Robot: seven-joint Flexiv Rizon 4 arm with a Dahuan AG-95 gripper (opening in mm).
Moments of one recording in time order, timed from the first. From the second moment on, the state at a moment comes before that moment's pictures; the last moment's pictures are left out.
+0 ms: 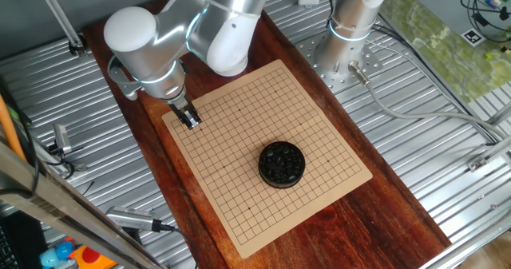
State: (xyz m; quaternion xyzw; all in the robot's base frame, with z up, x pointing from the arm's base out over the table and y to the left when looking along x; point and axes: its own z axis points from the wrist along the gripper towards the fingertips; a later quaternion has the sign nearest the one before) arm 0.546 0.036 0.056 0.06 -1.00 0.00 0.07
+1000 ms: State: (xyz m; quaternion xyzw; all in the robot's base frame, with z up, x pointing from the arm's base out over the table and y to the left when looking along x) arm 0.545 0.036 0.057 0.08 -0.99 -0.01 0.10
